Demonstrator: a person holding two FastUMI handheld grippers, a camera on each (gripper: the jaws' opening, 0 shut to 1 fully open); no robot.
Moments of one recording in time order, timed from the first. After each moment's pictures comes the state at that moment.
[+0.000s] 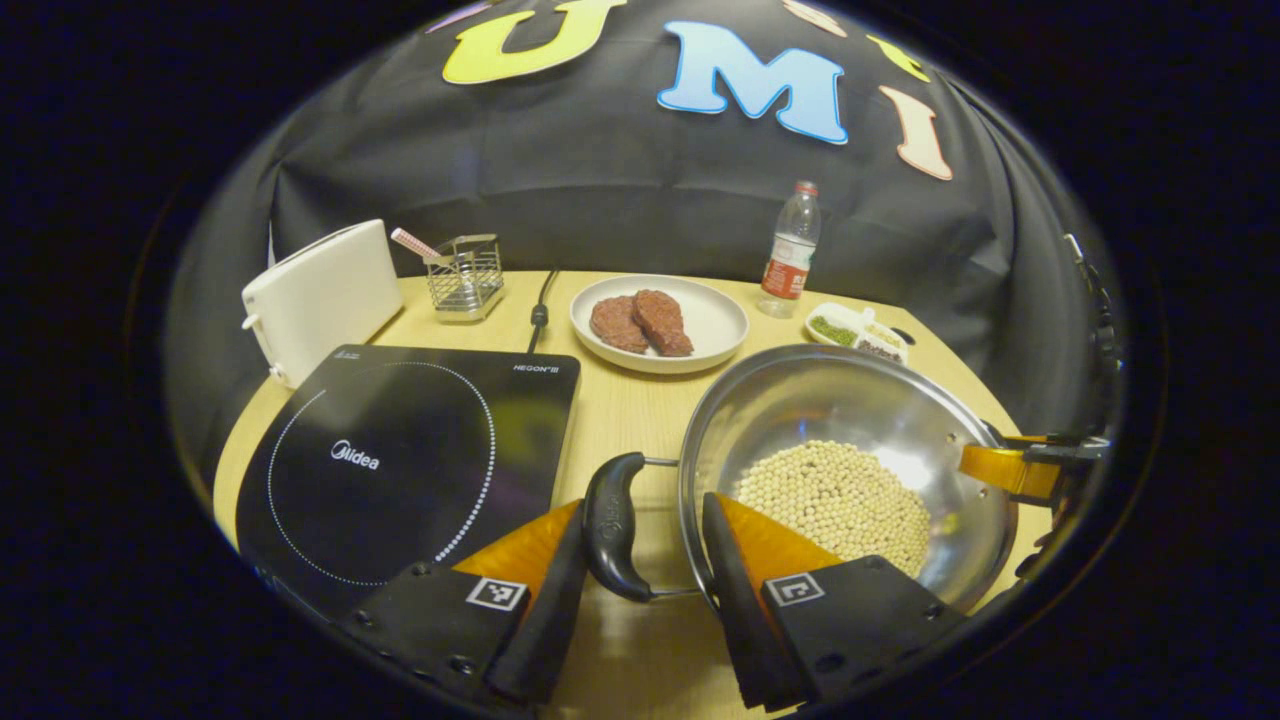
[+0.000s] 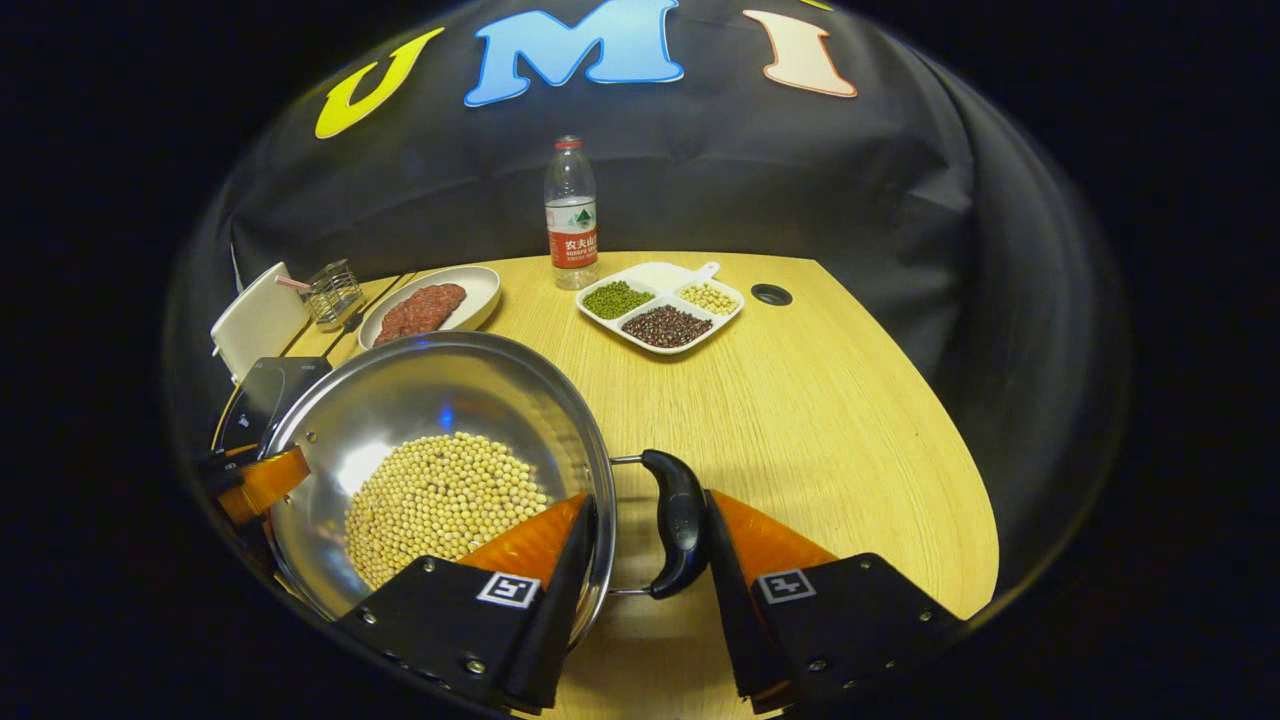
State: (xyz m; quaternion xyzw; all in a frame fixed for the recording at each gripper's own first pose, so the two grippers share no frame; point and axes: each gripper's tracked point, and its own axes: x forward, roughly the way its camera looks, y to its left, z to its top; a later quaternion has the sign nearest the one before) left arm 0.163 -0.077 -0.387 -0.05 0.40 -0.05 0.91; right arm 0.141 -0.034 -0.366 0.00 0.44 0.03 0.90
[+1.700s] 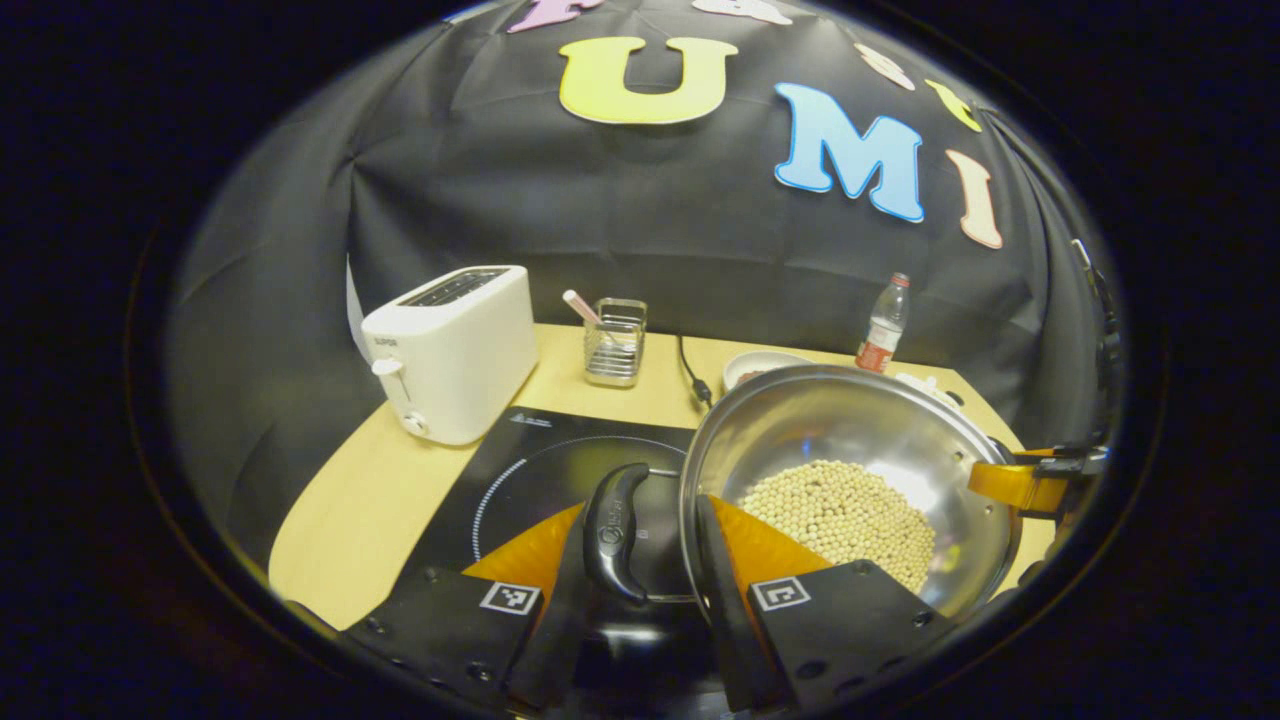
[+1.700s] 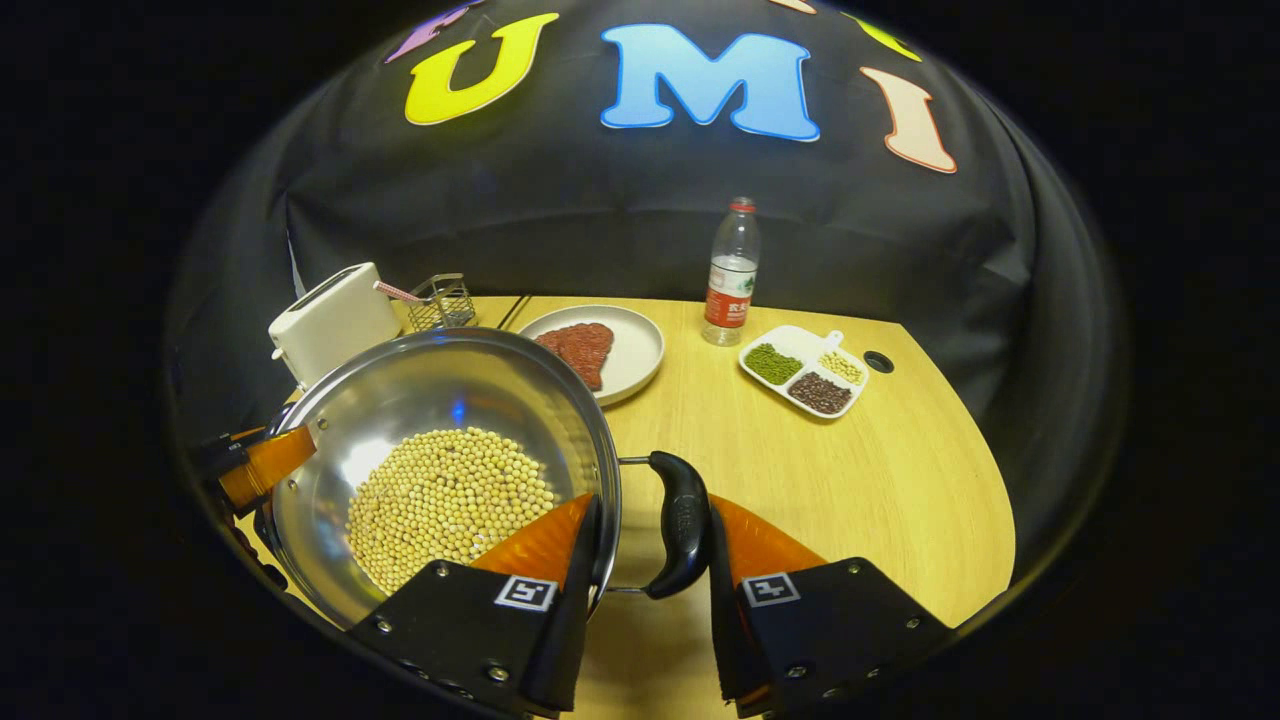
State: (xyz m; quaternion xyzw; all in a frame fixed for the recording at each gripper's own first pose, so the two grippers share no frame) left arm 0.162 0.124 -0.324 -0.06 0.34 0.01 0.94; right arm 0.138 0.147 -0.294 -0.02 0.41 0.09 0.91
